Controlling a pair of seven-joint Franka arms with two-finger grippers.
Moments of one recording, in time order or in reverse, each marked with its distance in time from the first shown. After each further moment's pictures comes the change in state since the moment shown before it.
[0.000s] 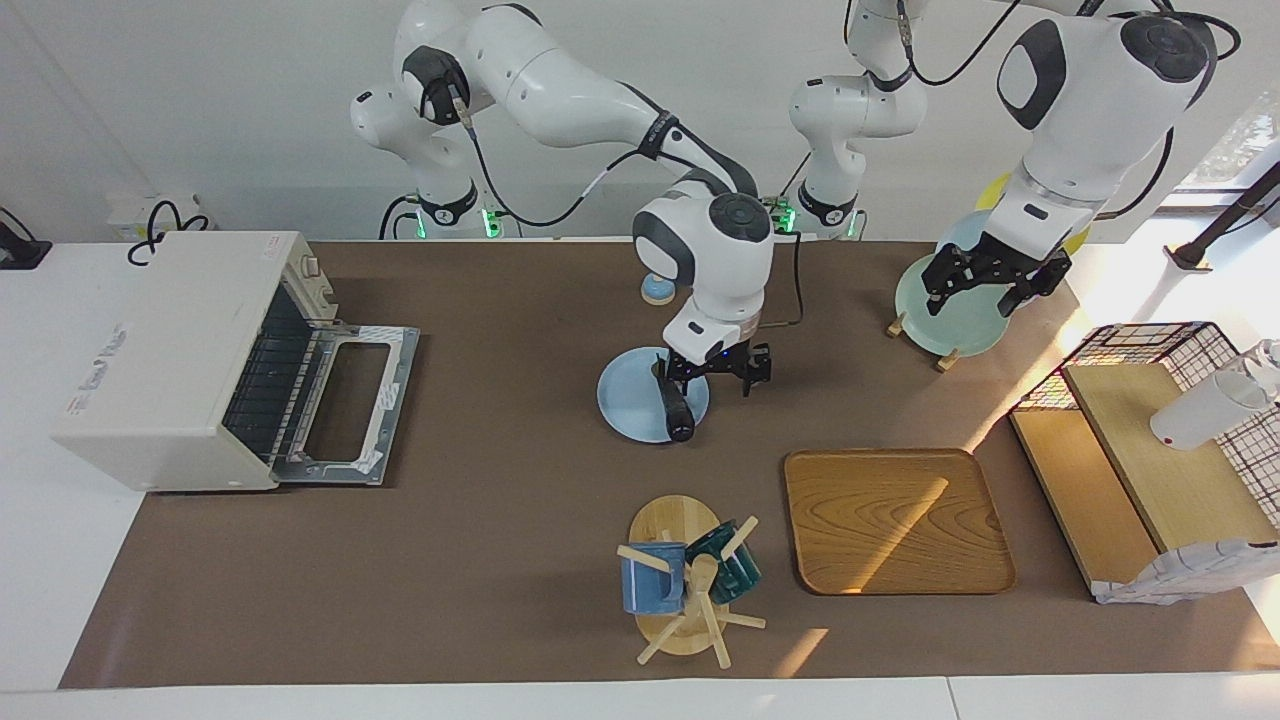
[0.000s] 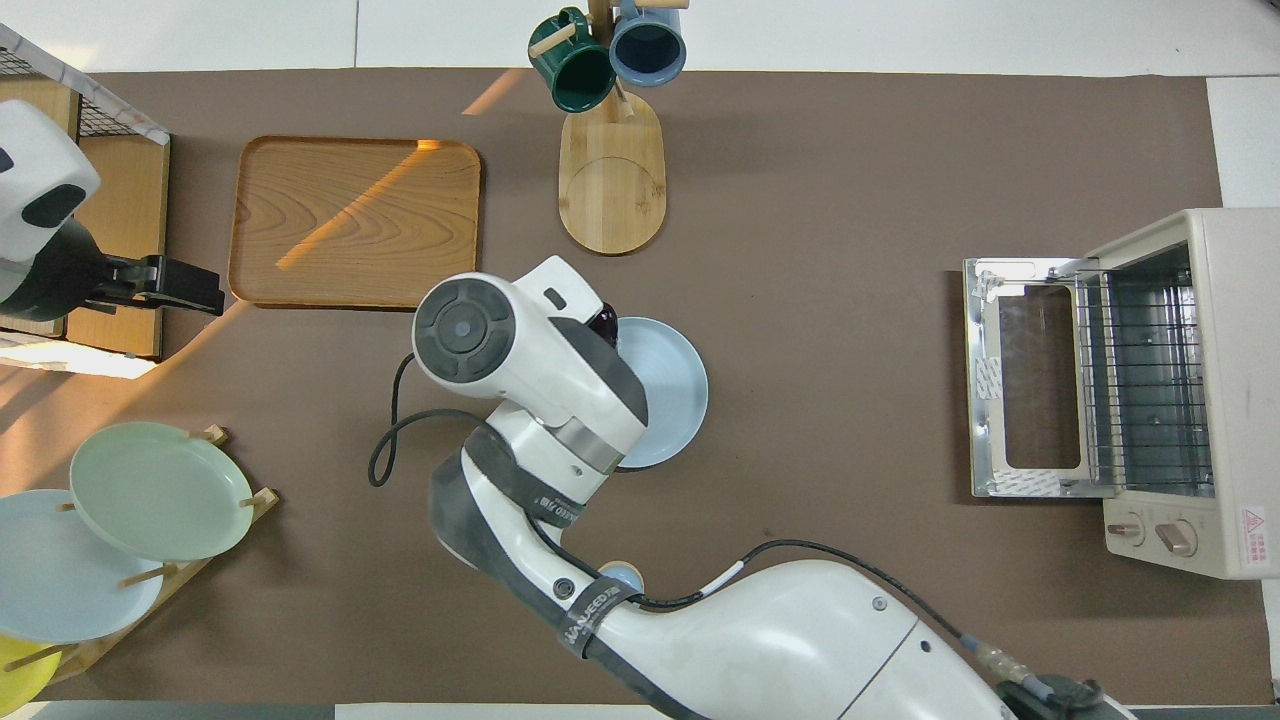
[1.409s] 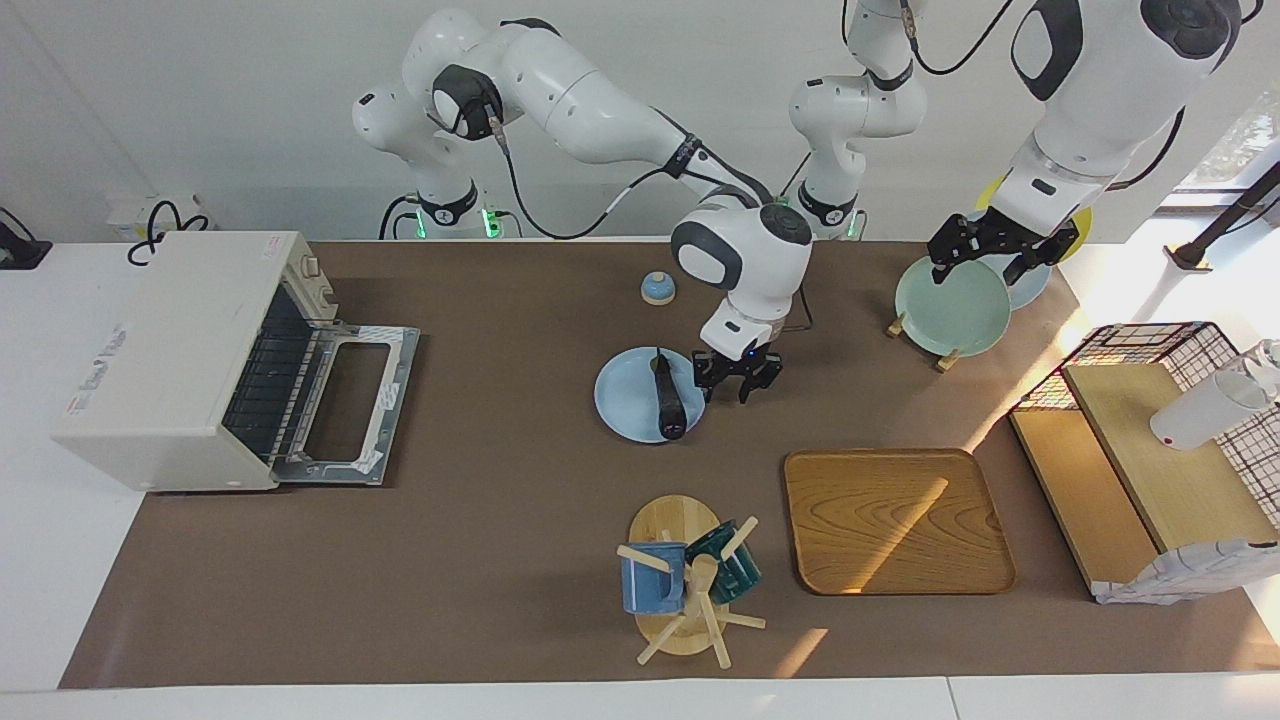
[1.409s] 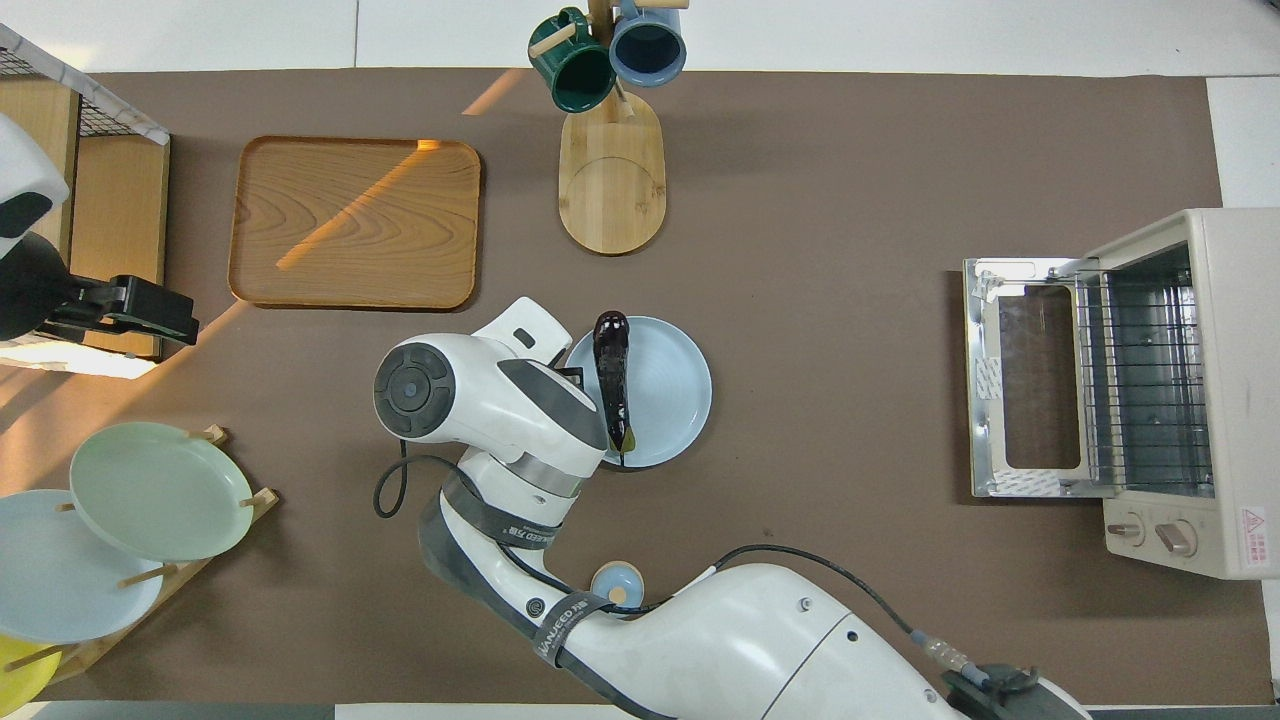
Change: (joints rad) left arm 0.008 0.008 -0.004 0.080 0.011 -0.164 0.004; right arm 0.035 0.062 -0.004 0.009 -0.123 -0.044 0.035
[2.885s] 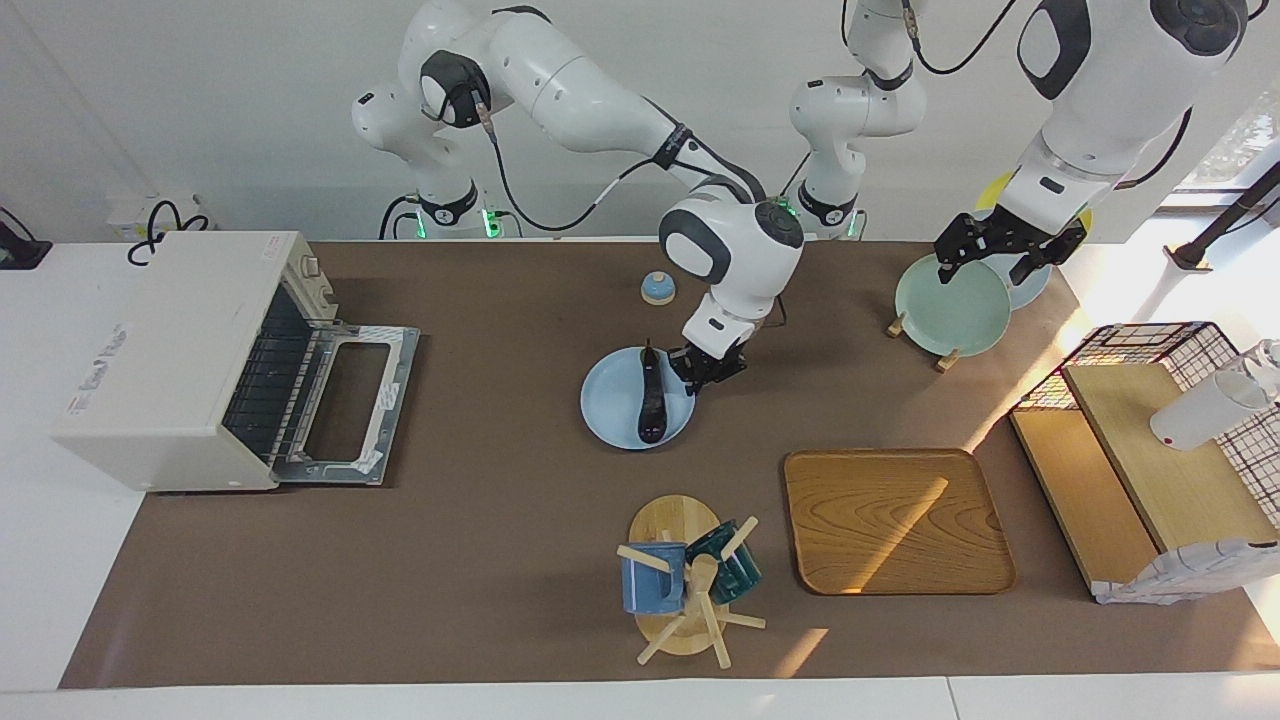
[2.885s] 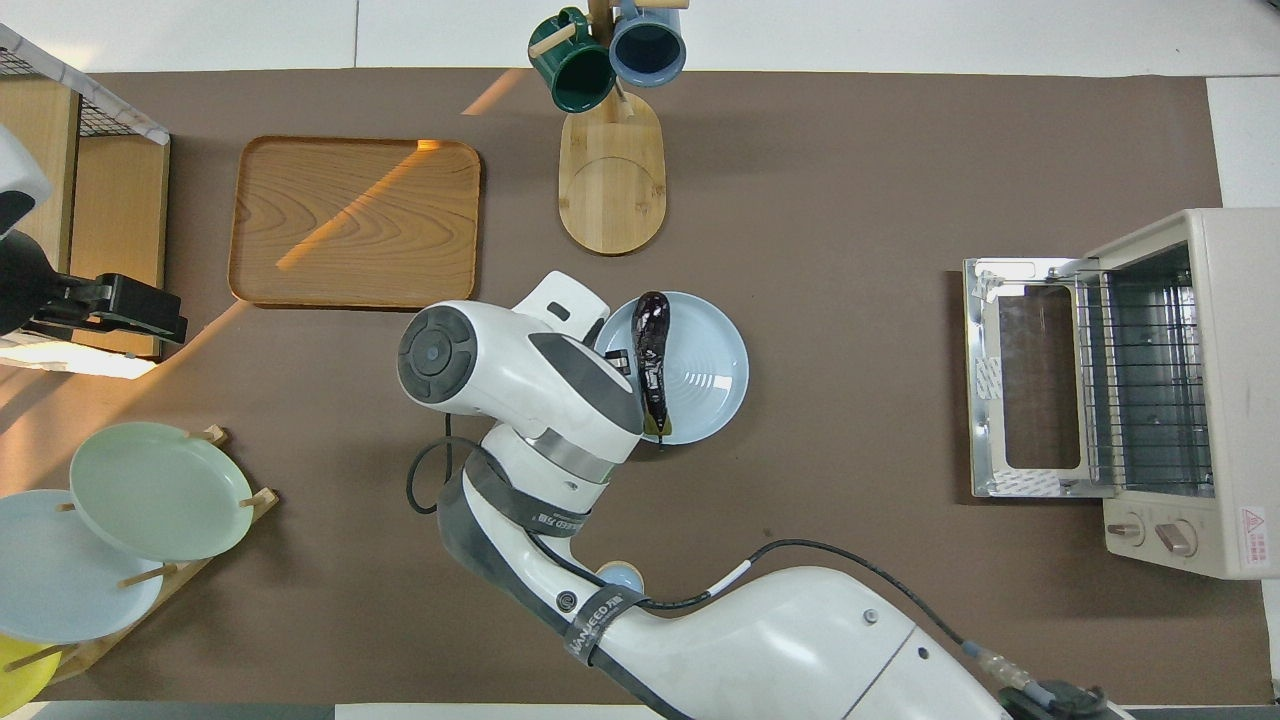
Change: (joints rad) left arm 0.039 0.000 -0.023 0.001 0.002 0.003 0.014; right arm -0.063 -0.100 -0.002 -0.035 -0.019 -0.196 -0.203
